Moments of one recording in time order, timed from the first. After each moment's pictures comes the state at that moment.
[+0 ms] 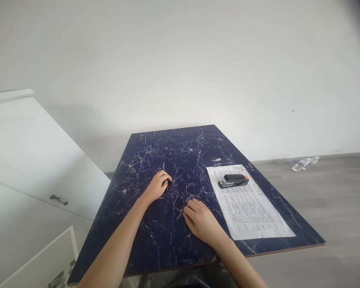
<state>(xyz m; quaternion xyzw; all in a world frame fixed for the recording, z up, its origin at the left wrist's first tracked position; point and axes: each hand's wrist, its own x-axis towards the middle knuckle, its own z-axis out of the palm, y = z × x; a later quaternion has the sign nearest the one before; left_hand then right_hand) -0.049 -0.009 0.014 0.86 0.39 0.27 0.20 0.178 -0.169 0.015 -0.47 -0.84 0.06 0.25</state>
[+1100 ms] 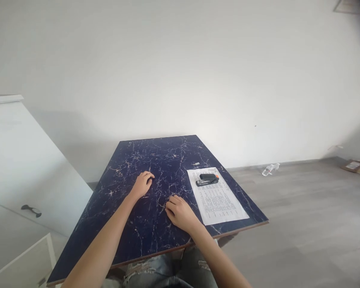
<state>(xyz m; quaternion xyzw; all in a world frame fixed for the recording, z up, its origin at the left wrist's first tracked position) -0.050 0.002 0.007 0.85 0.43 0.29 0.11 0.180 -0.171 0.016 -0.46 -0.85 0.01 0.27</state>
